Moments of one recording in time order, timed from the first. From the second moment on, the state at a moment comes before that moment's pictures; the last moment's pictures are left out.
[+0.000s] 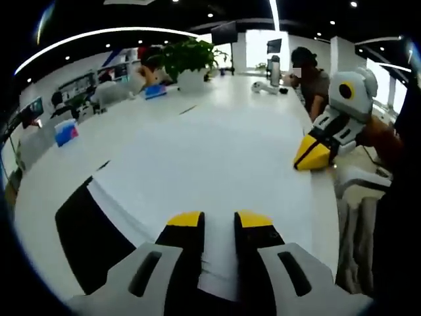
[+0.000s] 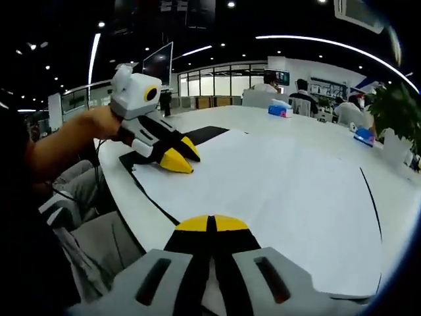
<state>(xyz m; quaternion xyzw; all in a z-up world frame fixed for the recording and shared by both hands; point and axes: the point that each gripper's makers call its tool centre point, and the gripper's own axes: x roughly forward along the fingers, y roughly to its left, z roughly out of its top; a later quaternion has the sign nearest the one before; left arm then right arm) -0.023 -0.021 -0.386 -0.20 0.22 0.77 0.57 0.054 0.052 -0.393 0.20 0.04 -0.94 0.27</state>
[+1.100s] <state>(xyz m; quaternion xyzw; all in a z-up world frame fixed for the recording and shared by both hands) 0.040 -0.108 -0.285 -0.04 0.05 0.88 0.46 0.085 0.070 -0.298 0.05 -0.18 -0.92 0.36</state>
